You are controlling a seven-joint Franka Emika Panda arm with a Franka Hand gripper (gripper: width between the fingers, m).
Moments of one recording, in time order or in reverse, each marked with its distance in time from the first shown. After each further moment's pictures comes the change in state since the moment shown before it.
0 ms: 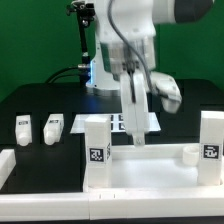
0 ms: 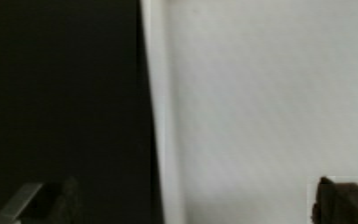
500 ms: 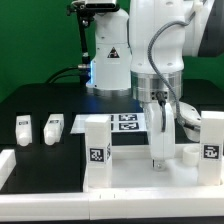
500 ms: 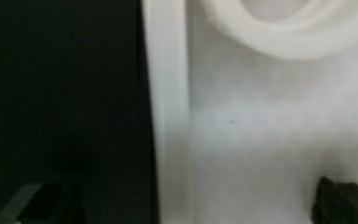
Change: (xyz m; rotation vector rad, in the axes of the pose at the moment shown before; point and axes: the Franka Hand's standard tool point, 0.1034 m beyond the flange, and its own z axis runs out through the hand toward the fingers) arm -0.020 -0.001 0.029 0.063 0.052 -0.016
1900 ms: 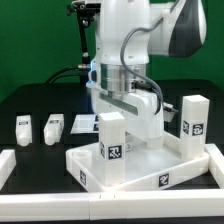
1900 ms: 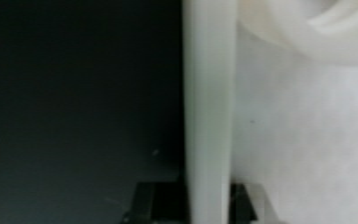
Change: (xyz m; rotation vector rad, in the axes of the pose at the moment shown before) arm 0.064 0.043 -0.002 0.034 0.067 -0.643
